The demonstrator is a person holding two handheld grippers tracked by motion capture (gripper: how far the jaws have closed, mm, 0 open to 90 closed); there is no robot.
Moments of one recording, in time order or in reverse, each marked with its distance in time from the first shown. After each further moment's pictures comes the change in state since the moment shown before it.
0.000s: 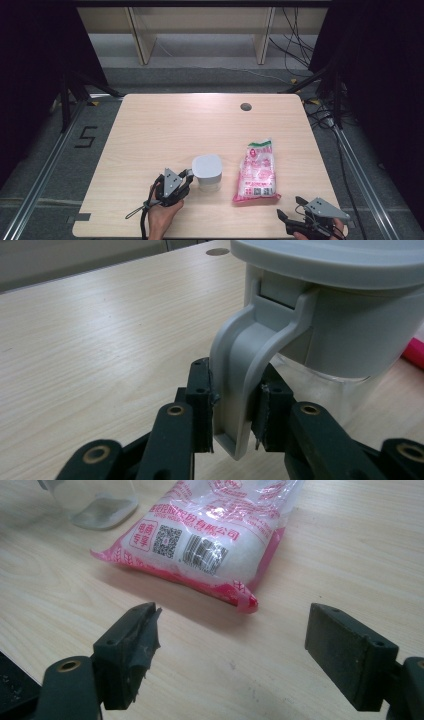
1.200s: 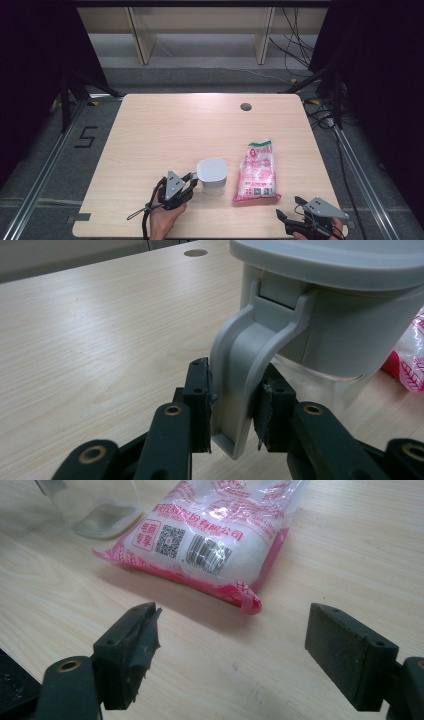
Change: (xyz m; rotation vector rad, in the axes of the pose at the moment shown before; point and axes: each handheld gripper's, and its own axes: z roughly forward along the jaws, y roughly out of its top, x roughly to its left) left arm -0.007 0.001 -0.002 -0.003 -0.067 0.009; right arm -0.001 0.001 0.000 0.002 0.001 -0.037
